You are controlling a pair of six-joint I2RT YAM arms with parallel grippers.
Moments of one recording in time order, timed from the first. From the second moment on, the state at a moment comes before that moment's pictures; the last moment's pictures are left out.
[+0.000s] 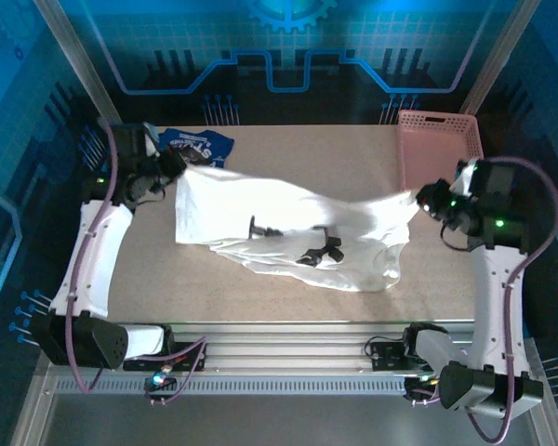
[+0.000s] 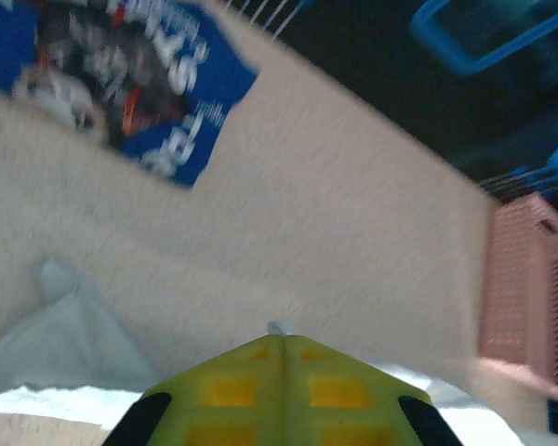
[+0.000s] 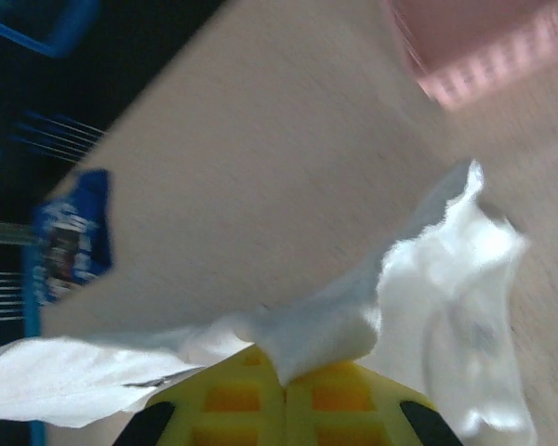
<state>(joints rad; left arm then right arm) 0.02 1.28 1.45 -0.79 0.20 -0.63 -0.22 1.03 1.31 -0.97 -0.40 0.53</state>
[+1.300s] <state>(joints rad) 0.05 1.82 2.44 -0.66 0.31 -0.65 -0.20 1.81 2.60 -1.05 -0.68 0.69</state>
